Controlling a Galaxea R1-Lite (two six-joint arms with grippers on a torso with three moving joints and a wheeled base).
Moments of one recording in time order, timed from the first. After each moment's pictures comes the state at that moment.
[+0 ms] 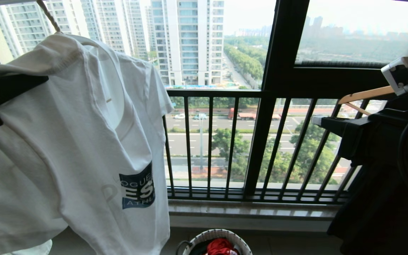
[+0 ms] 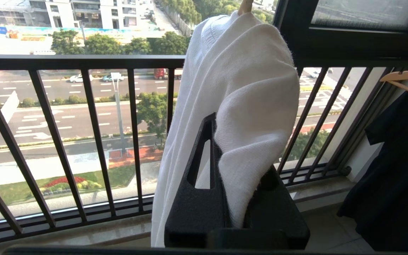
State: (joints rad) left arm -0.20 1.01 -0.90 -0.24 -0.16 -0.14; right arm 0.40 1.30 -0.82 -0.40 0.00 0.02
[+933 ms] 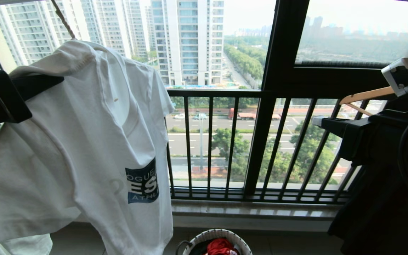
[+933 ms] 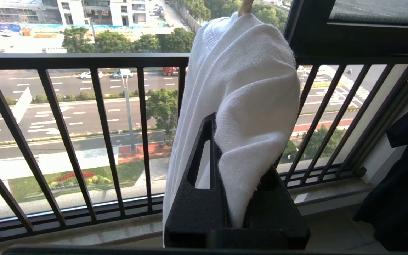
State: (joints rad) left arm -0.17 1.10 -0.91 -0.31 -0.16 -0.12; right arm 0.40 1.29 -0.81 -0.40 0.00 0.02
